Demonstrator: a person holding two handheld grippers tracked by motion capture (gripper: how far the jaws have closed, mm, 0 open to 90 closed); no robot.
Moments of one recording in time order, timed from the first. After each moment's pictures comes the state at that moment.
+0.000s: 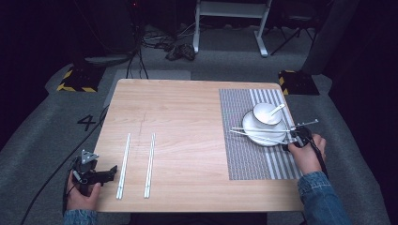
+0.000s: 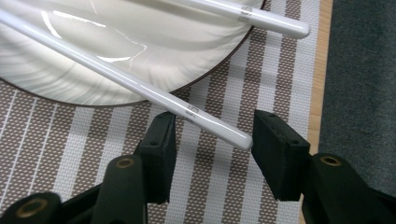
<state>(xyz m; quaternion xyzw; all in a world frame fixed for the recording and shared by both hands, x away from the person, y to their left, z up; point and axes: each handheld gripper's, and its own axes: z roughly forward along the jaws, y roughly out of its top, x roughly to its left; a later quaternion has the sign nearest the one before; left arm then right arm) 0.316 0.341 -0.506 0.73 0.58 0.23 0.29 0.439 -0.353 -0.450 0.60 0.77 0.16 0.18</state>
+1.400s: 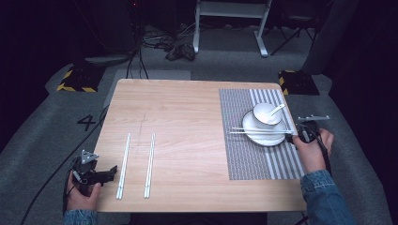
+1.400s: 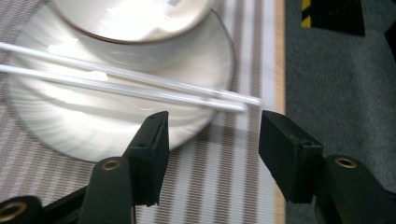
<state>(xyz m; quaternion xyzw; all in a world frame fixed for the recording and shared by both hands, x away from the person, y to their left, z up) 0.316 0.341 -0.506 0.72 0.58 0.23 0.29 0.433 -0.346 -0.415 0.58 0.74 0.23 0.25</state>
